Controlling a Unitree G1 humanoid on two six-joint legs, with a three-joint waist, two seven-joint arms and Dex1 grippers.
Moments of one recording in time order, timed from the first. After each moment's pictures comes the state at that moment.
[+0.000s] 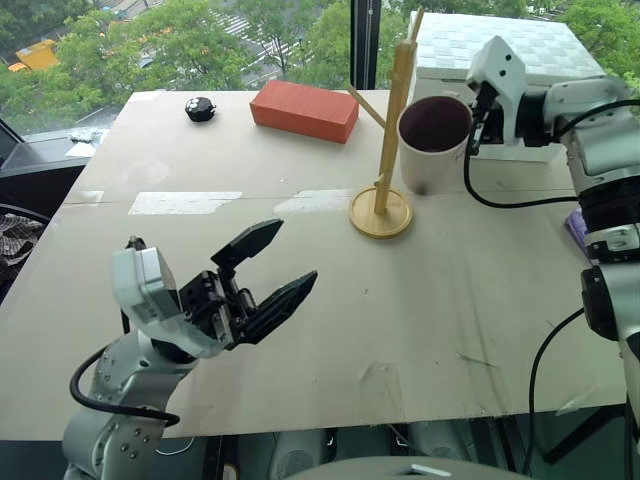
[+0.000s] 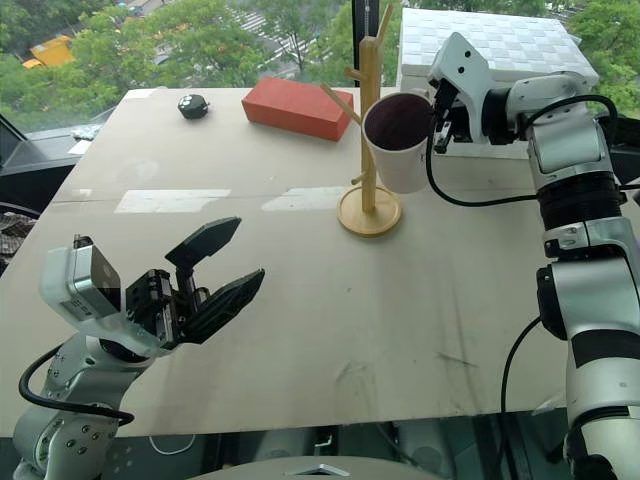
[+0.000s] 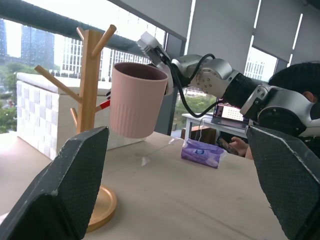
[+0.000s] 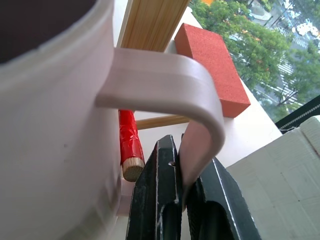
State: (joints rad) left arm 0.21 0.49 0.27 -0.72 -0.94 0.23 -0.80; right arm -1.21 -0.62 0.18 0.61 0.09 0.26 1.16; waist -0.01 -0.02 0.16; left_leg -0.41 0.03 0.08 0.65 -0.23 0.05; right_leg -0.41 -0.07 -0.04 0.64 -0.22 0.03
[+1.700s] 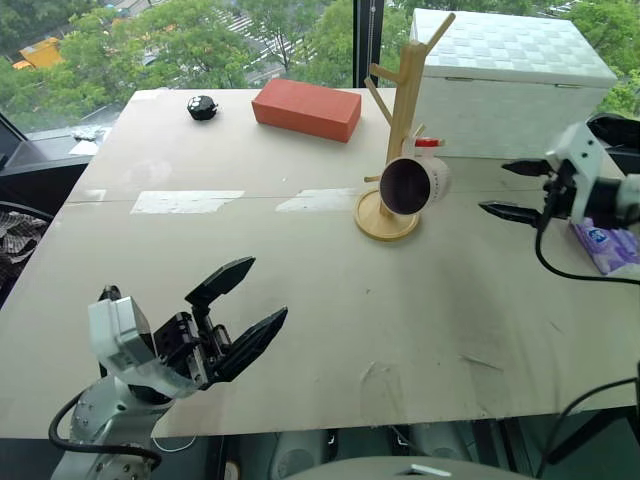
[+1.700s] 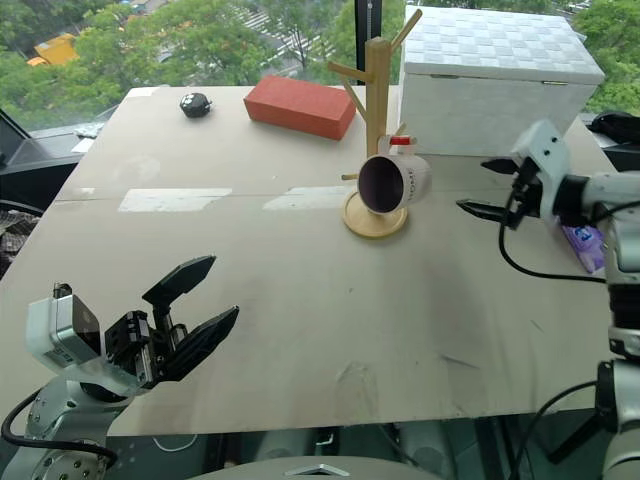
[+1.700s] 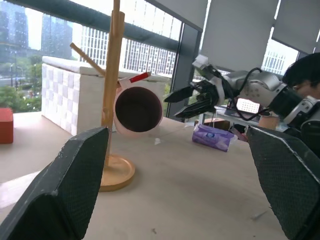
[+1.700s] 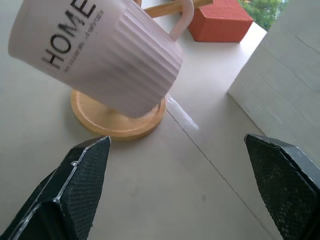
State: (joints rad) left arm 0.43 0.45 0.33 -0.61 -0.90 0.07 -0.98; right arm -0.56 -0.84 -0.16 0.09 0.26 0.46 1.14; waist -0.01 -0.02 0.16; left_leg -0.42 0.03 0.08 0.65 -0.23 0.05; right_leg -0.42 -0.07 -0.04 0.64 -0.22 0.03
